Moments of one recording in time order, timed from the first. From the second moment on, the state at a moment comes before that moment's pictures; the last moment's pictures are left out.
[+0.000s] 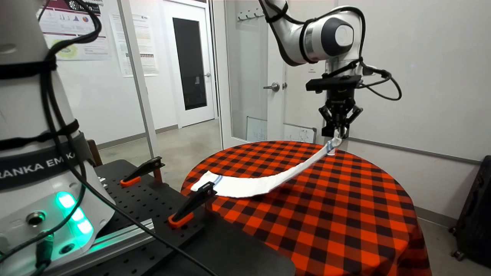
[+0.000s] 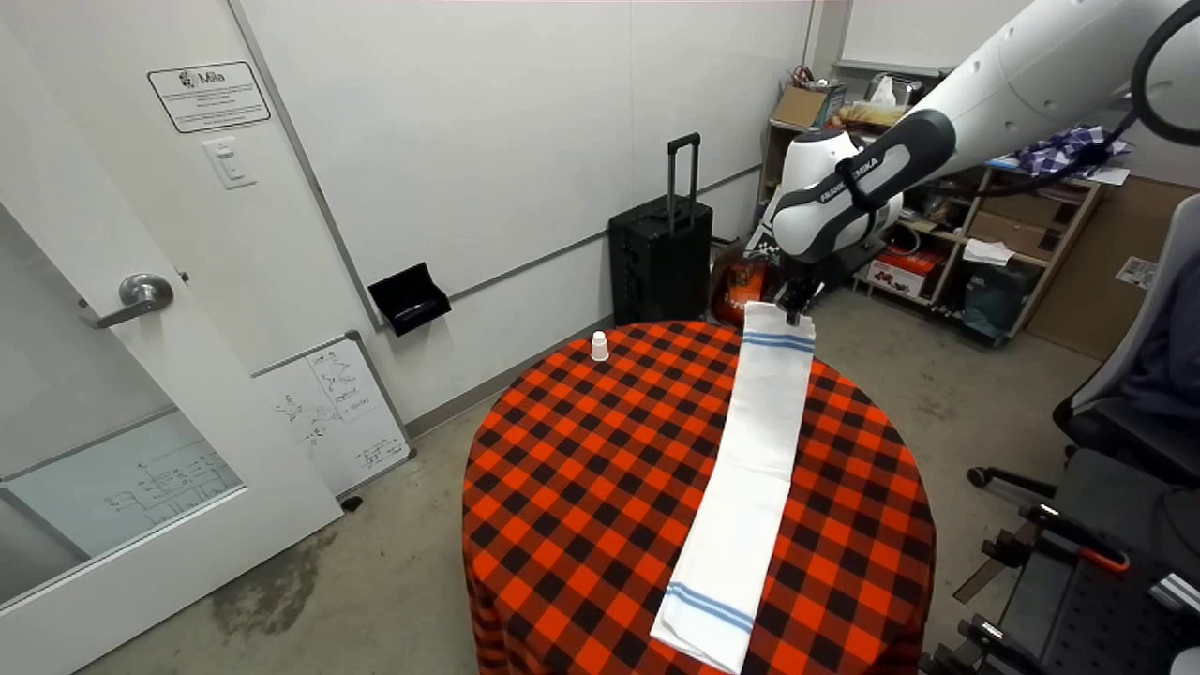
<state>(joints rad) -0.23 0.72 -0.13 -1.69 -0.07 2.43 -0.18</state>
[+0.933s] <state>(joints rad) -0.18 0.27 -0.28 -1.87 -0.37 2.42 -0.01</state>
